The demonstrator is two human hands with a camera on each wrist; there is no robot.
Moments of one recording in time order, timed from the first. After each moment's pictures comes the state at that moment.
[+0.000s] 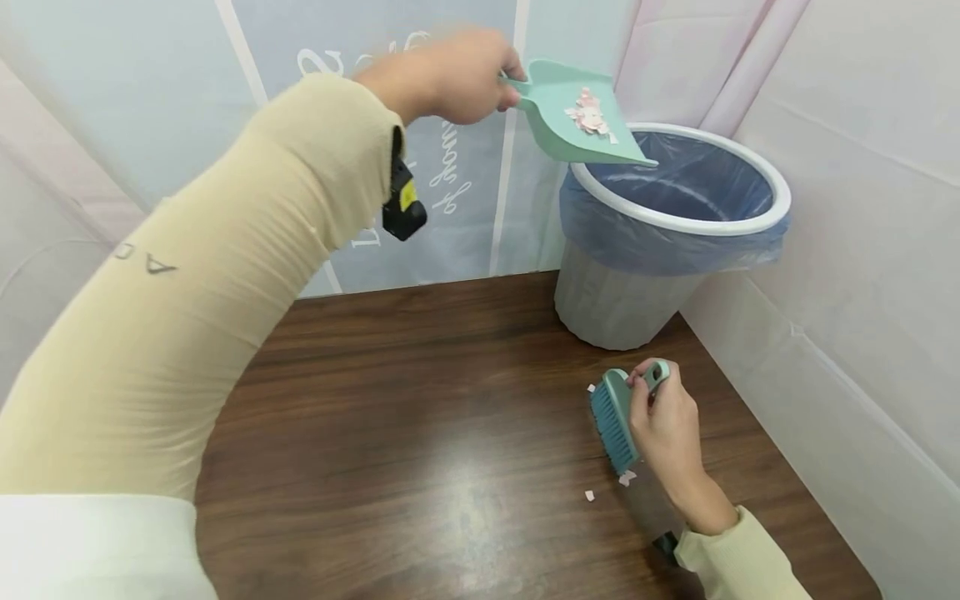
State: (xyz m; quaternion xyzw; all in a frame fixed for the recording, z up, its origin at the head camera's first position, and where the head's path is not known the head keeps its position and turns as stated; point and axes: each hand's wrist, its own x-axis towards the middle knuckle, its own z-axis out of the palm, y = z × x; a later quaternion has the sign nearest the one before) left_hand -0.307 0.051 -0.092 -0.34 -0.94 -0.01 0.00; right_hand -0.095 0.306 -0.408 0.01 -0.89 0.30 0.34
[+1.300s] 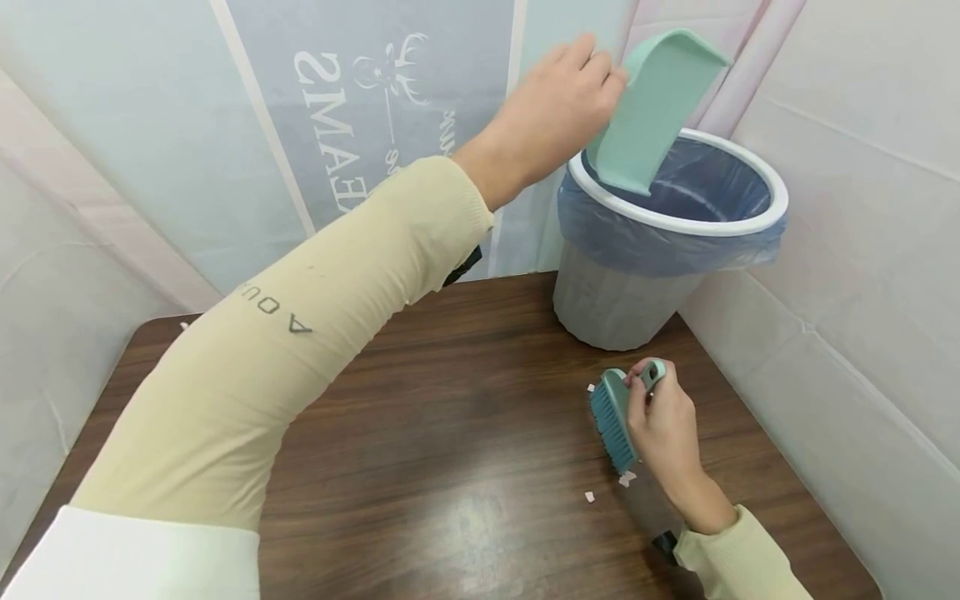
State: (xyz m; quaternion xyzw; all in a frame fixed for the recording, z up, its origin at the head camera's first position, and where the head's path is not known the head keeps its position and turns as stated) left_hand -0.288 0.124 -0.142 -0.43 -0.82 0.11 0.37; right_hand -0.095 0.304 -0.409 0.03 -0.89 0.29 0.35
